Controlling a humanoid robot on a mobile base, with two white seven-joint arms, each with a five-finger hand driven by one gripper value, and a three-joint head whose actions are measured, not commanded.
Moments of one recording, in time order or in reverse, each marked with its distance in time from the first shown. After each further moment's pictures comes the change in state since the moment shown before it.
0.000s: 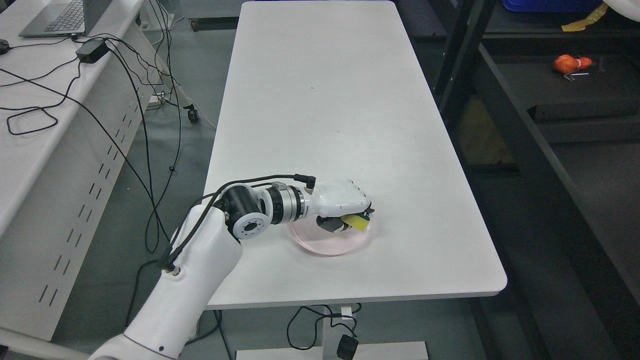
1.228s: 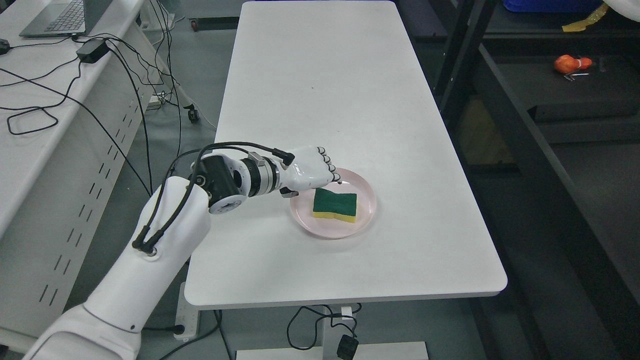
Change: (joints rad) left arm -0.139 0.127 -0.185 -0.071 -0.393 0.005 0.067; right arm 0.000 0.000 0.000 0.000 0.000 0.000 0.000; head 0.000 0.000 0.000
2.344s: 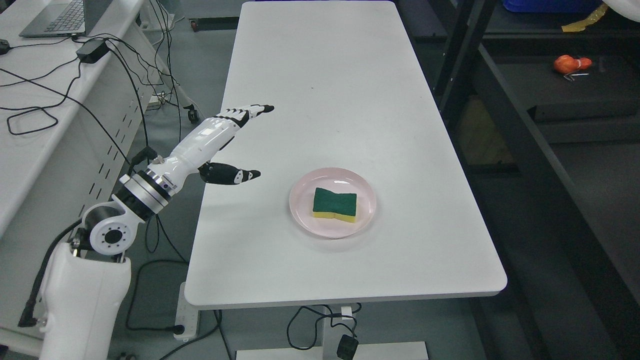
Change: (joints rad) left arm 0.308 0.096 0.518 -0.236 0.643 0.107 0.039; right arm 0.000 0.000 0.000 0.000 0.000 0.000 0.000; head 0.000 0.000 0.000
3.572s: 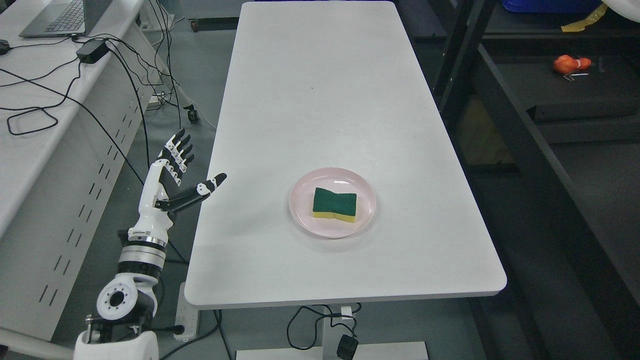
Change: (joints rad) left arm 0.369 -0.239 0.196 -0.205 0.710 0.592 0.403; right arm 0.000 0.000 0.000 0.000 0.000 0.000 0.000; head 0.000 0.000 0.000
